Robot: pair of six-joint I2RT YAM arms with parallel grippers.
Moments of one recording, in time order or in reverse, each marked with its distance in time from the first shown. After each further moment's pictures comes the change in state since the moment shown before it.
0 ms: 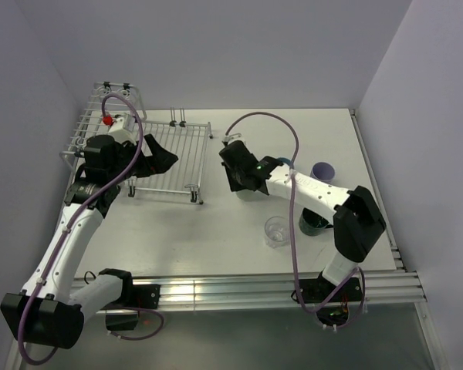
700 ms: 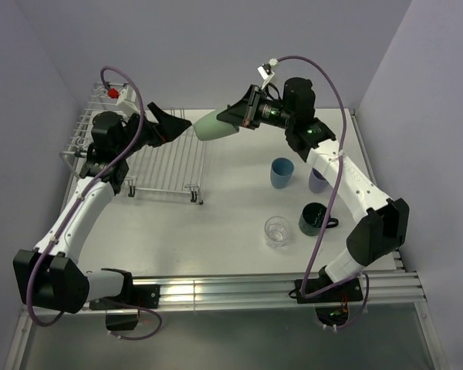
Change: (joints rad) left arm -0.019 0.225 0.123 0.394 0.133 -0.254; right arm -0.354 -0.101 0.288 0.409 -0.934 0.395
